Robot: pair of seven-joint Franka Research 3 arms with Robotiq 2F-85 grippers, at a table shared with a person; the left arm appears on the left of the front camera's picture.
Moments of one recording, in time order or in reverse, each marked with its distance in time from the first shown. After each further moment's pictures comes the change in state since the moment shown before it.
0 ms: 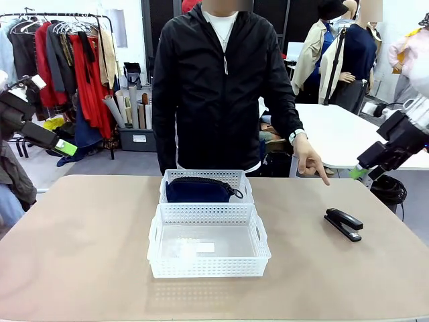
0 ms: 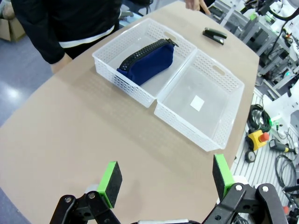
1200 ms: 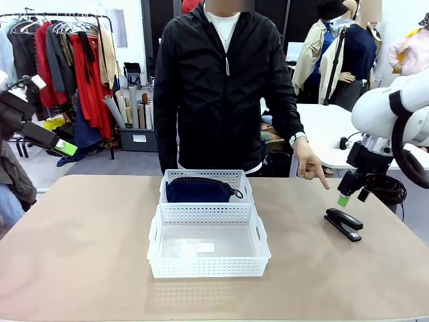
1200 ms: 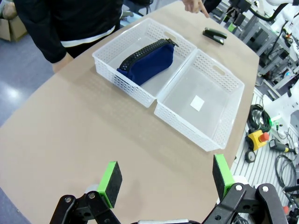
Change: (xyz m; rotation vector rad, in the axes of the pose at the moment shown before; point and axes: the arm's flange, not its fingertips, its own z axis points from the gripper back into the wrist) left arm 0.000 0.000 0.000 0.000 0.000 0.000; right arm 0.037 -0.038 -0.105 -0.156 0.298 0.024
